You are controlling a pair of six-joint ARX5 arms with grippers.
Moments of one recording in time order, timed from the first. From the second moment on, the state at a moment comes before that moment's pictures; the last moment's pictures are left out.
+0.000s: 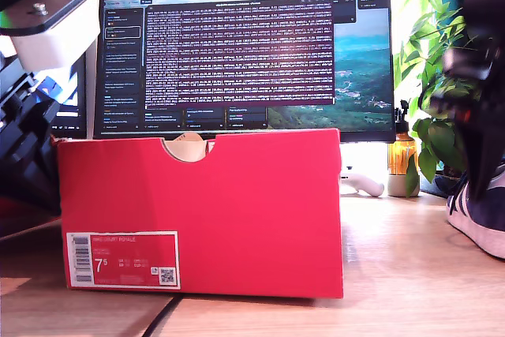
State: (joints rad) left arm -0.71 1.06 0.50 -0.28 -0.19 0.92; right arm 0.13 1.54 0.97 -0.71 -0.12 0.10
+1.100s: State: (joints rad) left arm -0.71 1.06 0.50 -0.28 -0.19 0.92; right arm 0.43 1.61 1.44 -1.04 -0.15 0.28
